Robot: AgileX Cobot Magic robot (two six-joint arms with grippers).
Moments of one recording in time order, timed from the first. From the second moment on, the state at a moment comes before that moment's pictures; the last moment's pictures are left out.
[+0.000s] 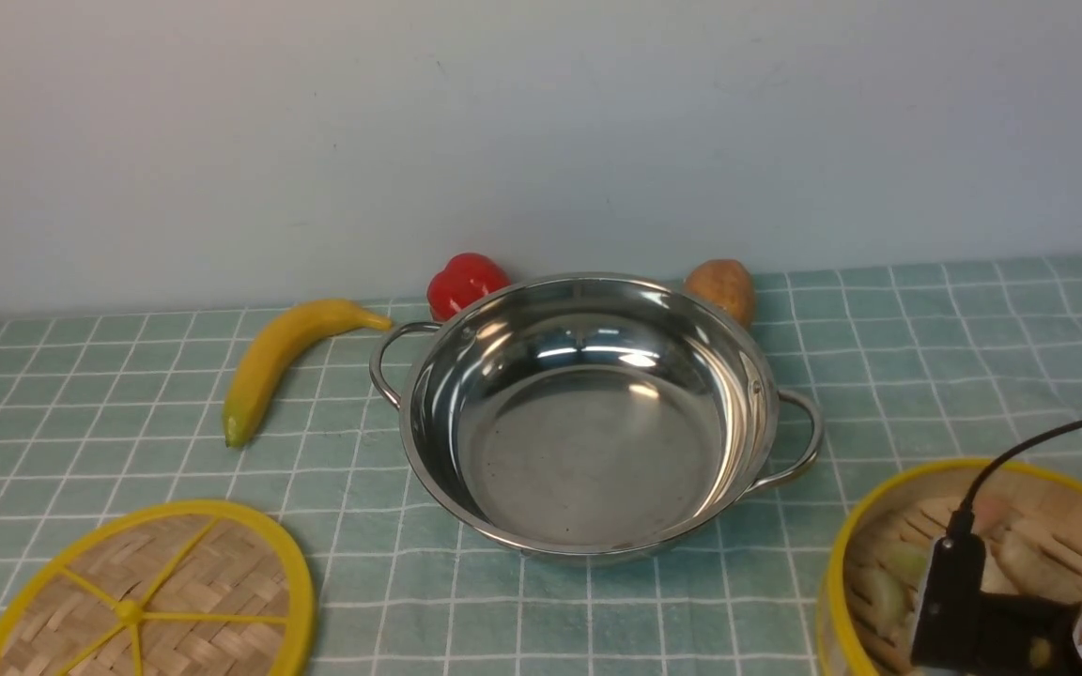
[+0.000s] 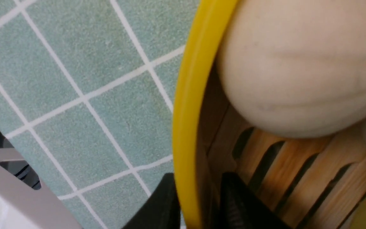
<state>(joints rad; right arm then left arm) 0.44 1.48 -0.67 0.07 1.06 -0.57 0.09 0.00 0.01 0.01 0.34 0.12</state>
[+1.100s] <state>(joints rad) 0.44 1.43 -1.07 -0.04 1.24 -0.43 0.09 0.00 0.01 0.01 0.34 0.12</state>
